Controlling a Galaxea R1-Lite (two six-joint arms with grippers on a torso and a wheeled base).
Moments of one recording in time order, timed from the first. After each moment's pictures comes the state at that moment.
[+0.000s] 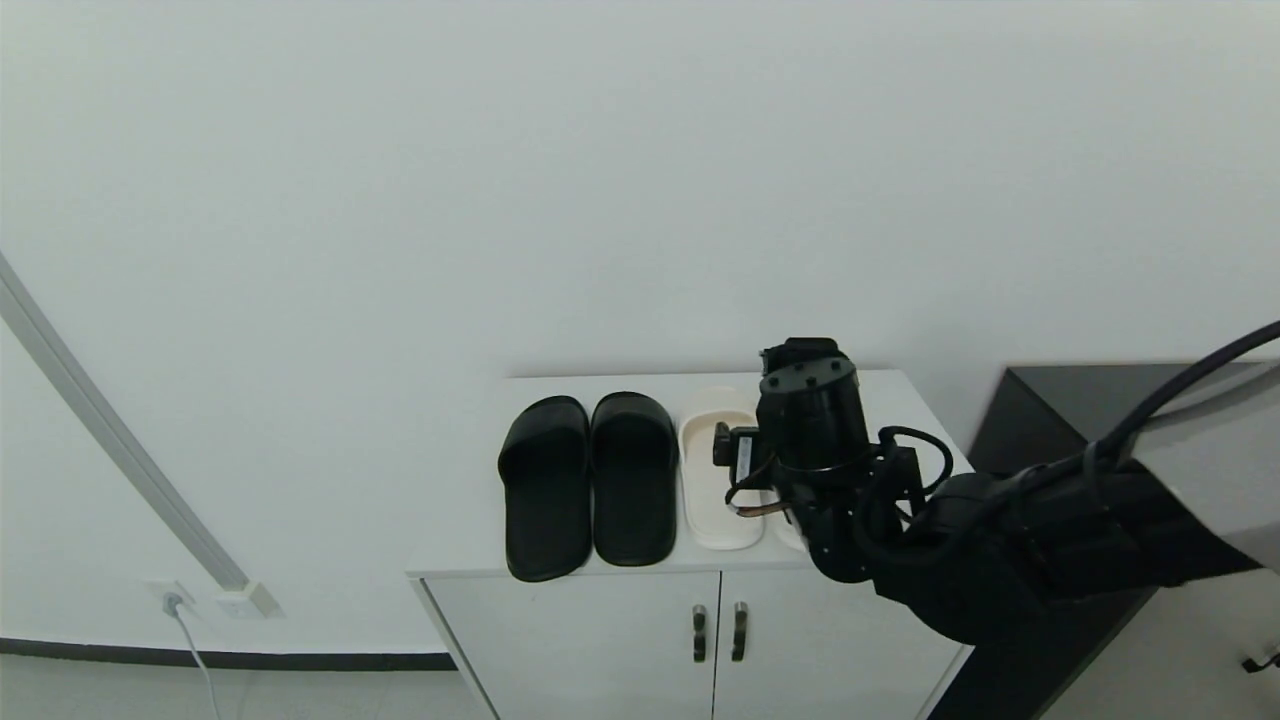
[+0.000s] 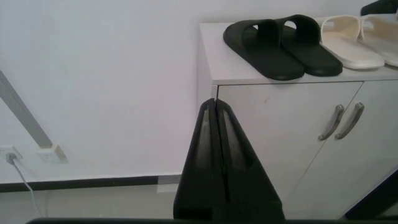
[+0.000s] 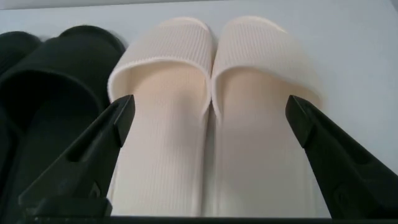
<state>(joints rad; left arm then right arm) 0.00 0.00 0.00 0.00 0.00 0.00 0.81 2.04 -1.17 -0.55 -0.70 0.33</state>
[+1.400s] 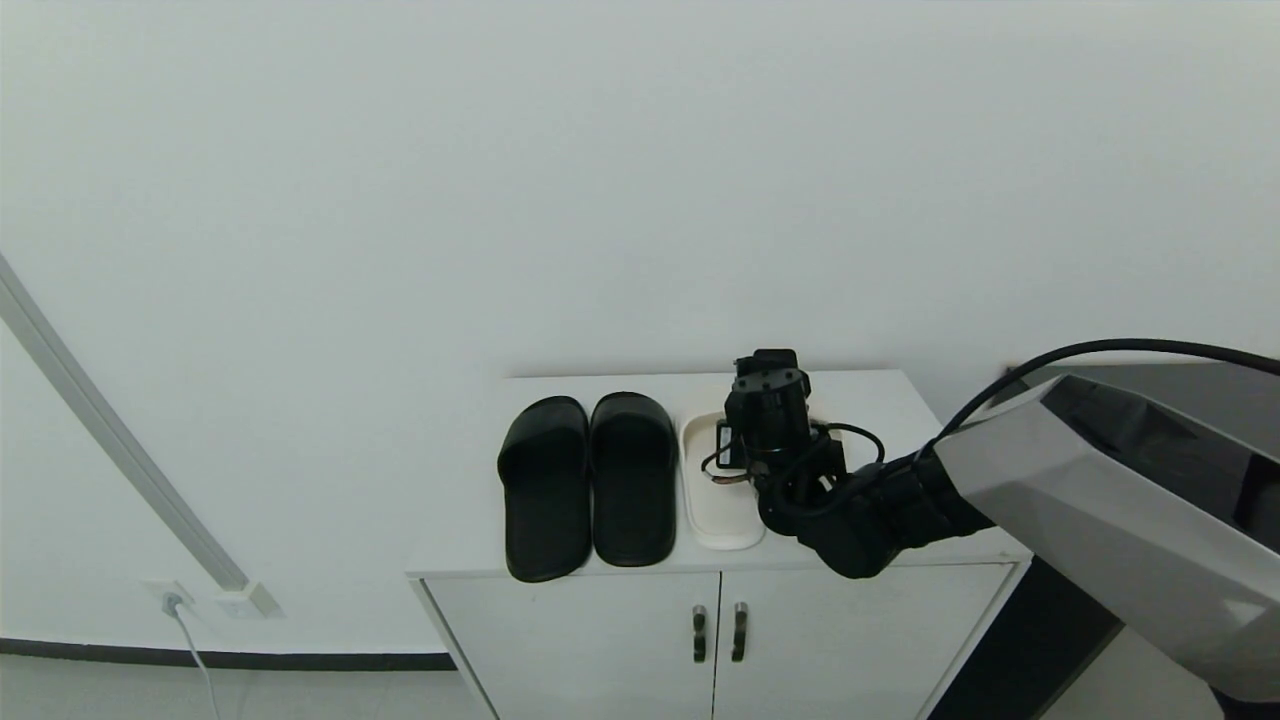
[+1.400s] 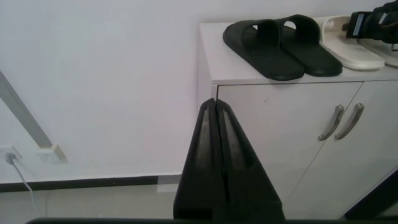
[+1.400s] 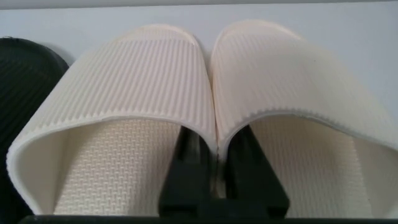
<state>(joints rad) 0.00 0.00 0.00 0.00 0.00 0.00 0.70 2.33 -1.44 -0.61 -0.66 0.24</state>
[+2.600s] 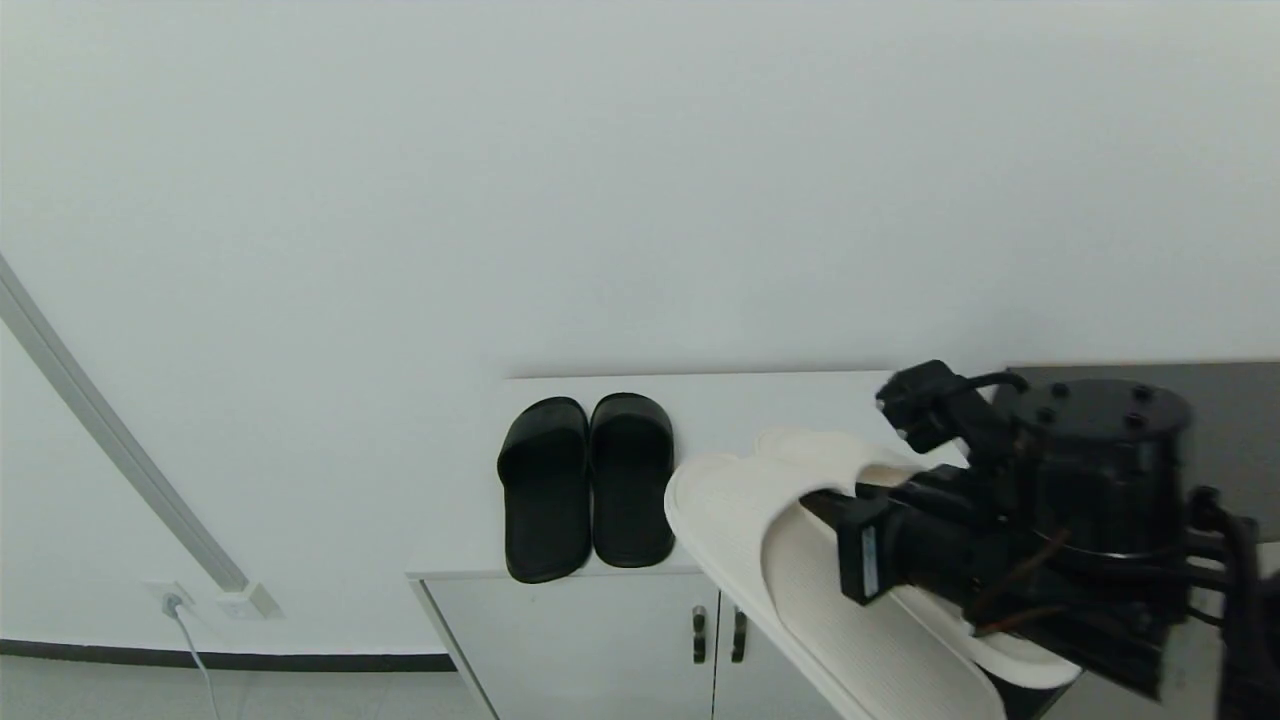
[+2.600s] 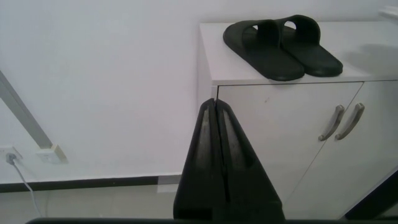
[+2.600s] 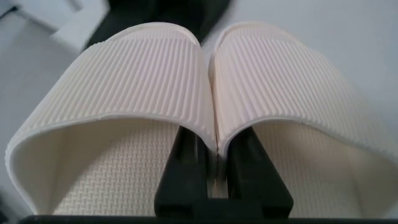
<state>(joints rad) 0.00 0.00 0.00 0.00 0.00 0.00 0.82 1.58 -0.68 -0.60 -0.19 0.14</state>
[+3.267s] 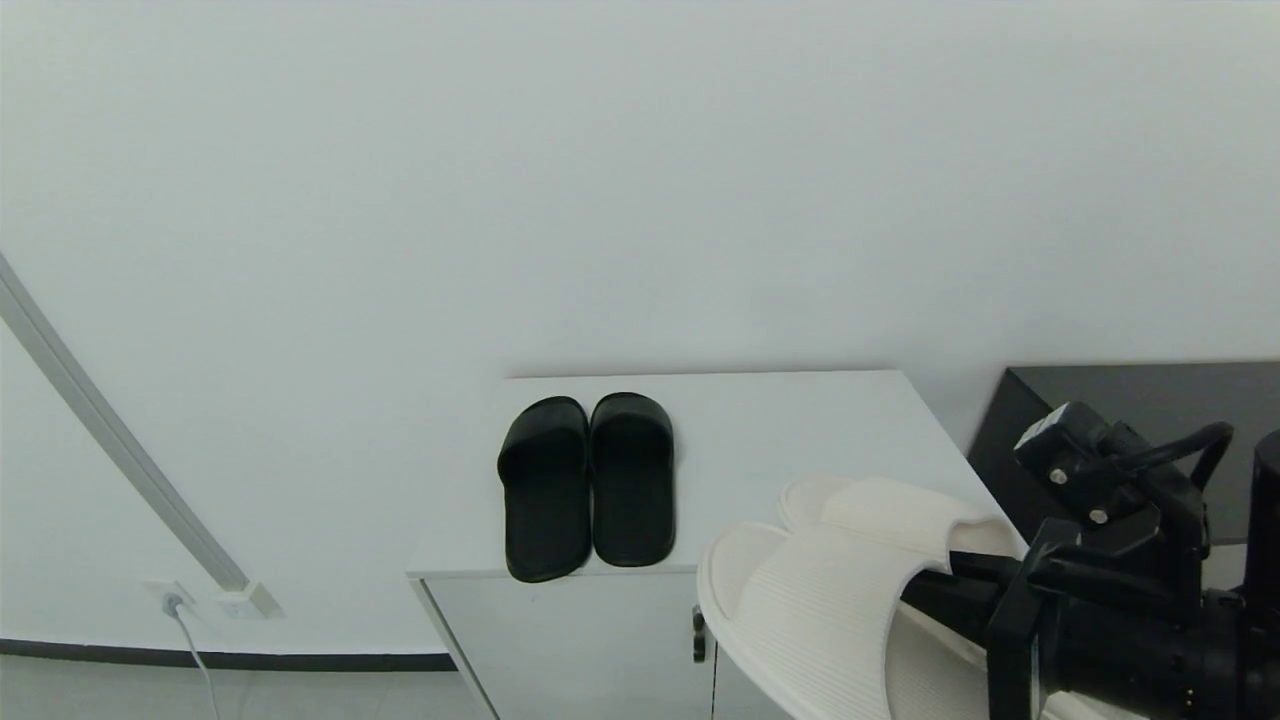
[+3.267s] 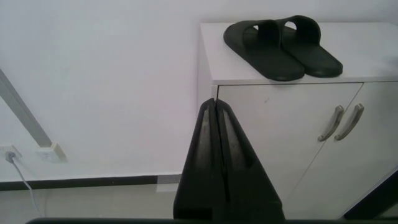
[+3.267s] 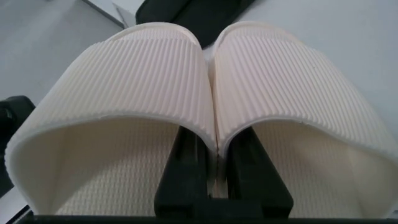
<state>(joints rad) 0.00 0.00 0.00 0.00 0.01 -0.01 0.84 1.32 -0.54 -0.48 -0.03 0.11</state>
